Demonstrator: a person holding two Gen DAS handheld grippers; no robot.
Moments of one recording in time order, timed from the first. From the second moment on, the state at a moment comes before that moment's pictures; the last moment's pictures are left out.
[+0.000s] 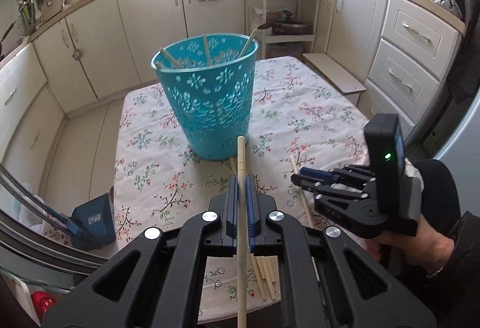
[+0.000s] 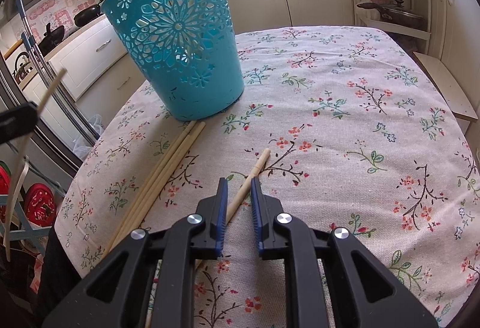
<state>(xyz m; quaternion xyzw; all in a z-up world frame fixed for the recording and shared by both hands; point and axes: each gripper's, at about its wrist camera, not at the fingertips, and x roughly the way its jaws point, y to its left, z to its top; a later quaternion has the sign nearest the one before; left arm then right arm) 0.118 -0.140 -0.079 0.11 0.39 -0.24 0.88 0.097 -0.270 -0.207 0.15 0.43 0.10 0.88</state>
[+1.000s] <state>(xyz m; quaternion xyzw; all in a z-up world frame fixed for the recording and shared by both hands) 0.289 -0.148 0.013 -0.12 0.14 -0.16 0.97 0.098 -0.287 -0.213 0.22 0.43 0.13 0.87</state>
